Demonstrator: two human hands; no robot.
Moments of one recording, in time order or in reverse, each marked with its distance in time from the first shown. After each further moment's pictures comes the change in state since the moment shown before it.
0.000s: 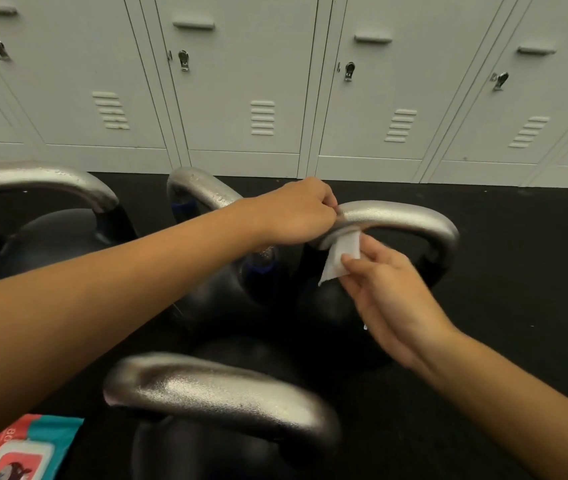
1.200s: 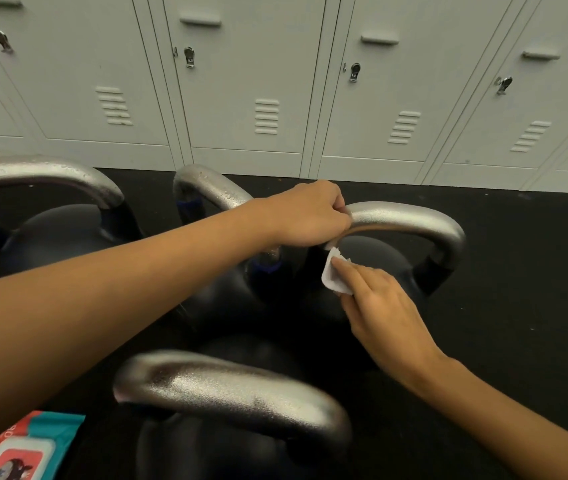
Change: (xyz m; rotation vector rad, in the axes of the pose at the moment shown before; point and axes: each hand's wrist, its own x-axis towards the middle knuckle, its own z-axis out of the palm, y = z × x) left_hand 0.000 -0.002 0.001 0.054 -0.009 0.013; right_hand 0.009 0.047 -0.038 -1.604 0.043 -0.685
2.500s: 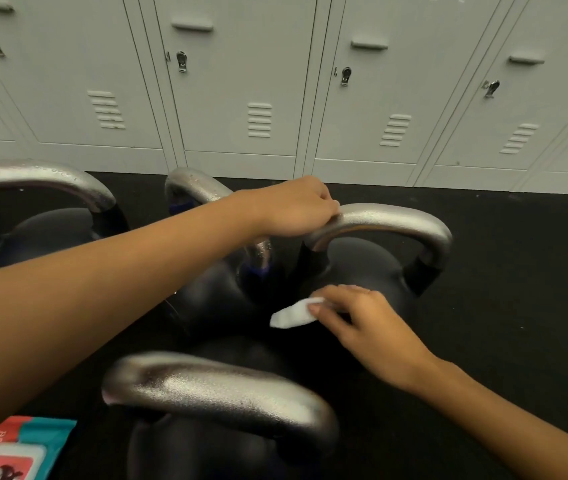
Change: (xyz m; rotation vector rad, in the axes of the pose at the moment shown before) left_hand 0.008 -0.001 -0.006 -0.033 -0.031 -0.007; right_hand 0.000 -0.006 -0.015 0.411 -0.217 -0.004
